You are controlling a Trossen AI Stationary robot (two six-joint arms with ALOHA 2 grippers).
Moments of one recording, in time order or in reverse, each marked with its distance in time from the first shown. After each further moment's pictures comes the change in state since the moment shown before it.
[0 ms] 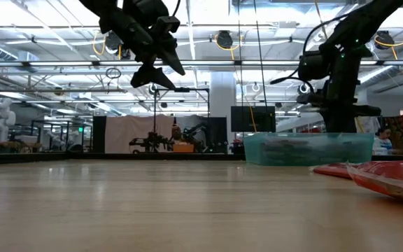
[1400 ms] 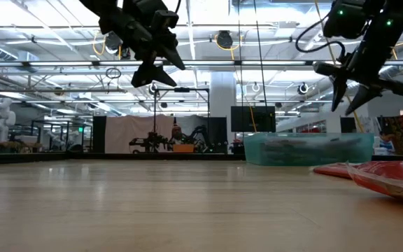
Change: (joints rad) left arm -0.003 0.000 0.000 -0.004 0.088 -0.013; right arm 0.417 -0.461 -0.117 -0.069 0.499 0.641
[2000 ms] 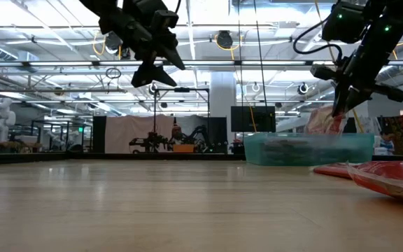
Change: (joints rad) left arm 0.000 0.000 0.000 0.000 0.002 0.005; right arm 0.000 0.004 -0.042 0.093 -0.002 -0.057
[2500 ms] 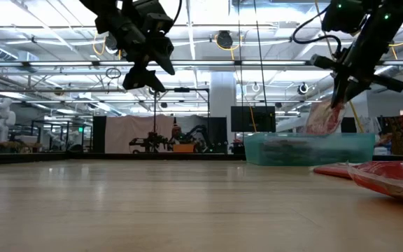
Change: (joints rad) left arm 0.000 0.000 0.000 -0.124 0.025 0.038; right arm -0.001 0.000 0.091 -0.085 -0.057 0.000
